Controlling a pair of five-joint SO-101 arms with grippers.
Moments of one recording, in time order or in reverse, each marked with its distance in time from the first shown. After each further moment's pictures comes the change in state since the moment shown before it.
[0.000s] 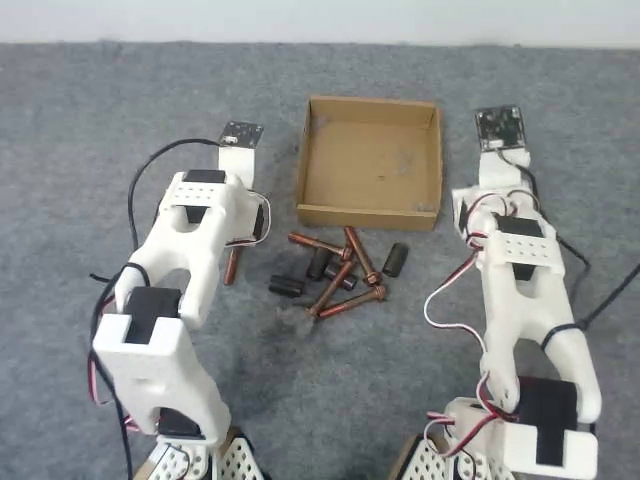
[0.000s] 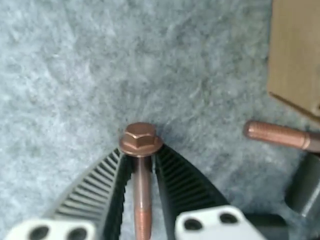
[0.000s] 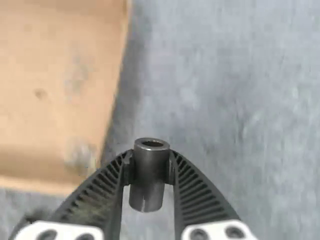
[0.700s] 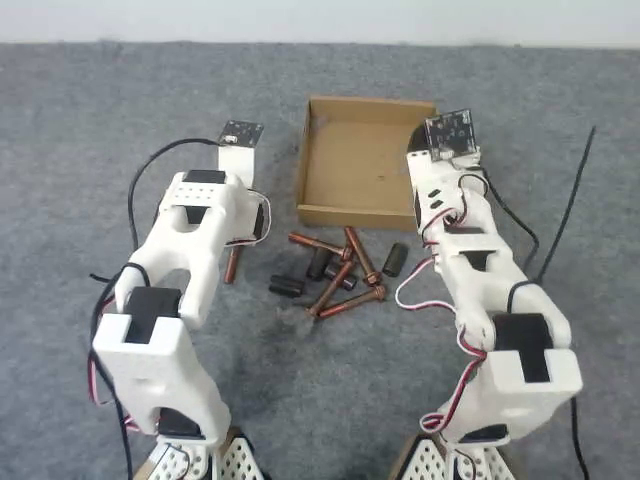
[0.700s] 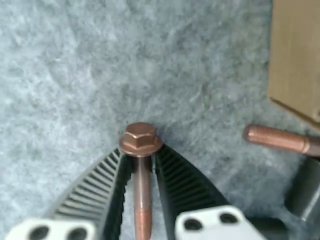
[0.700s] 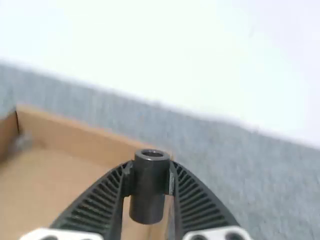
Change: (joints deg) left arm 0.0 0.0 0.0 -1.1 0.2; right arm -9.2 19.0 3.2 -54.1 0.0
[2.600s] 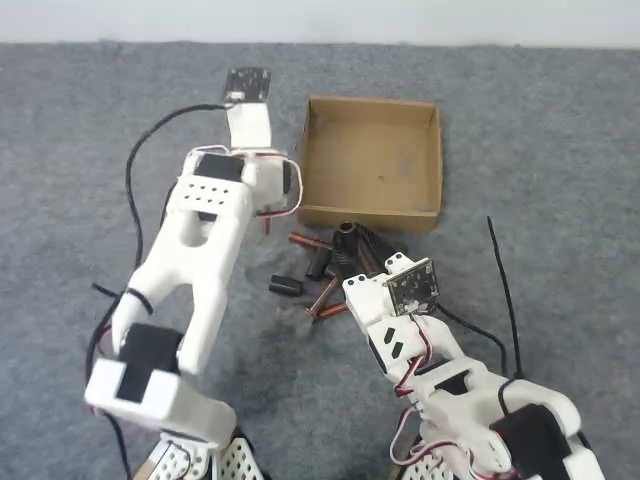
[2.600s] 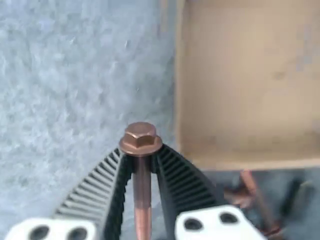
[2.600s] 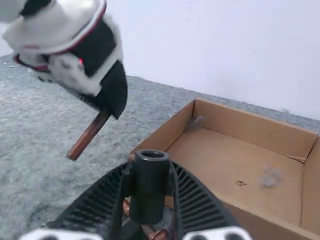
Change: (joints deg) left arm 7.5 -14.2 -2.7 -3.3 14.4; right arm -23.1 -27.7 51.0 -27.9 -11.1
